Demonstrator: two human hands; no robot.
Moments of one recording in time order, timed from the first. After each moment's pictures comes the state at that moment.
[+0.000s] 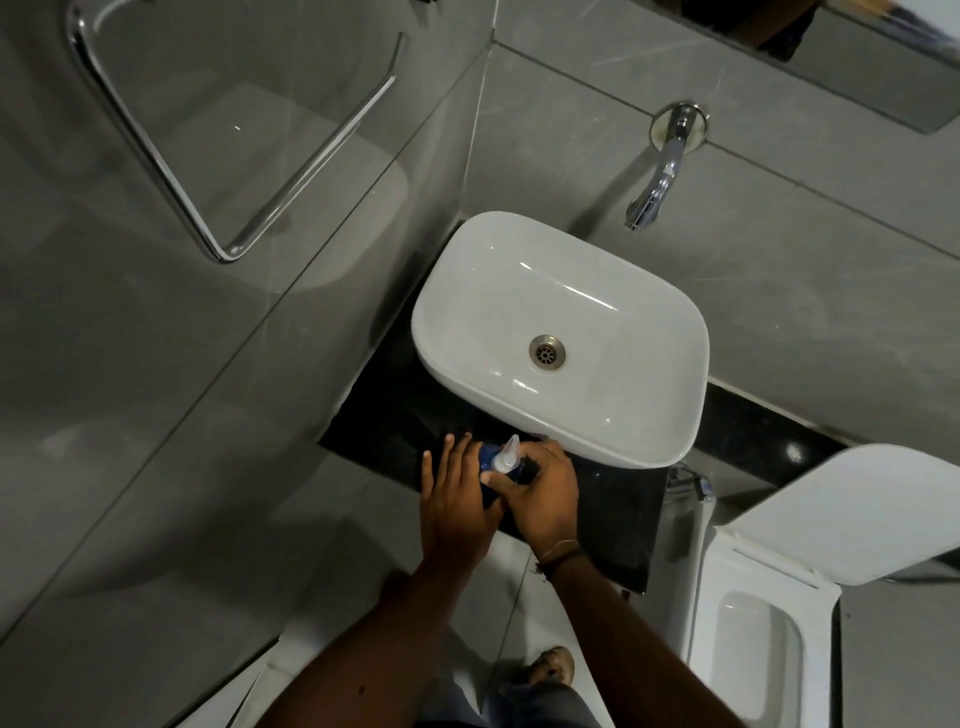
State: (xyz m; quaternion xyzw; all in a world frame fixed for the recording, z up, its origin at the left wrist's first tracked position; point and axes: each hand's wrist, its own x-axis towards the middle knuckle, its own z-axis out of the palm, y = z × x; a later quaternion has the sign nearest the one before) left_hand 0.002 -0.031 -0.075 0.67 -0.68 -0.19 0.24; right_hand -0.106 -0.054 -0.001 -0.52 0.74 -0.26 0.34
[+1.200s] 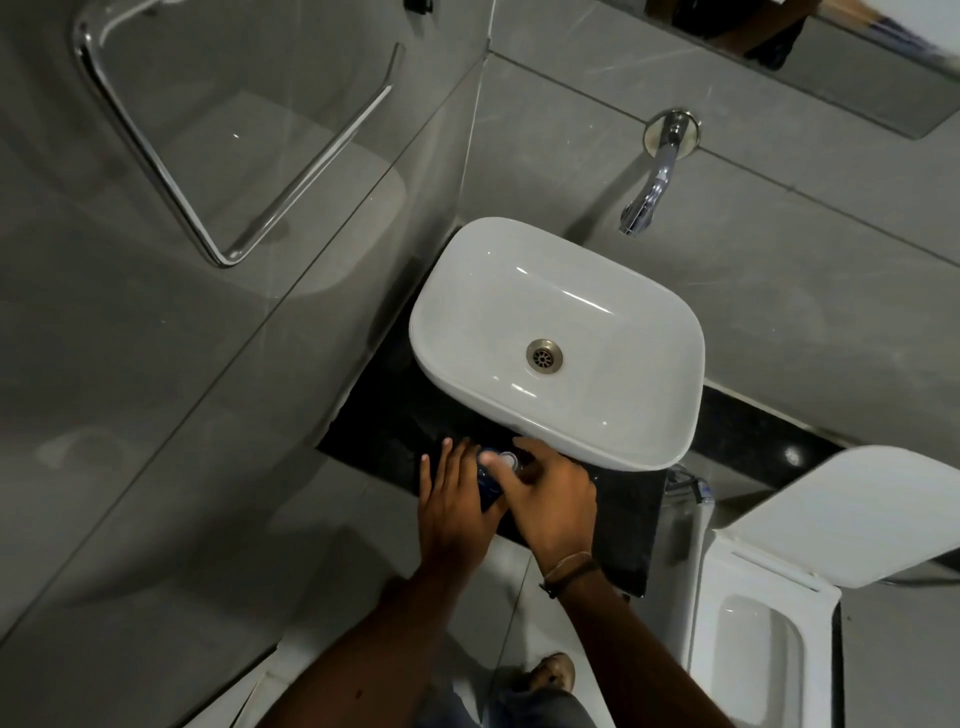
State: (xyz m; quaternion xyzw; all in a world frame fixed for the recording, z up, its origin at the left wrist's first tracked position) left_hand 0.004 -0.032 -0.071 0.67 -0.67 -0.23 0.23; right_hand -0.106 -0.050 0.016 -0.57 0.78 -0.19 0.18
